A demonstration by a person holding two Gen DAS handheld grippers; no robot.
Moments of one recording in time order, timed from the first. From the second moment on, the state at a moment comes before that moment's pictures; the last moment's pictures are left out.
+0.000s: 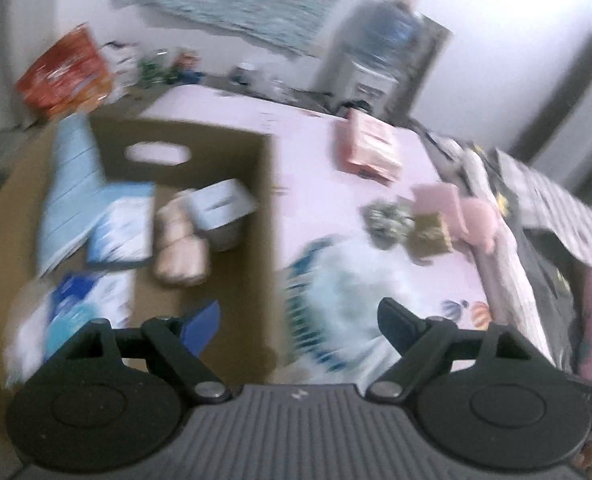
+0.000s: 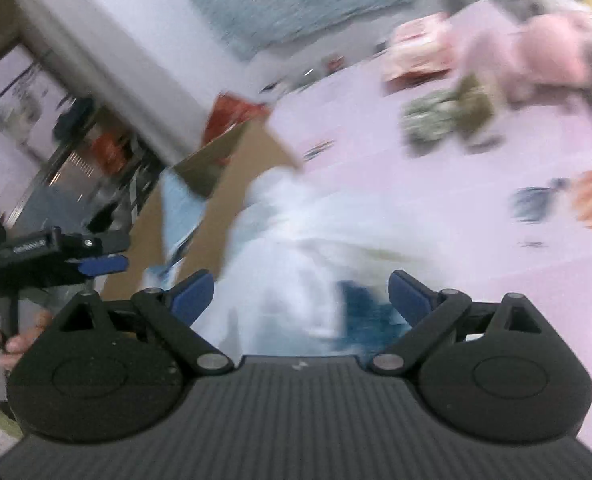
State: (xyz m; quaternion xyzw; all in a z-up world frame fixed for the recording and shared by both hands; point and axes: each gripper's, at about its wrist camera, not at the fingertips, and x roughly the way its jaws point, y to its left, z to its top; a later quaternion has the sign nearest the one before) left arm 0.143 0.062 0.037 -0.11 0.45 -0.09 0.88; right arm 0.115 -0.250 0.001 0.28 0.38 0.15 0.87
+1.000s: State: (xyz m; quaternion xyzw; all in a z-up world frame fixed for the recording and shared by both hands) left arm 0.343 -0.206 -0.085 0.30 0.51 -0.21 0.78; right arm 0.309 -0.361 -0.096 0.31 0.35 0.10 0.88
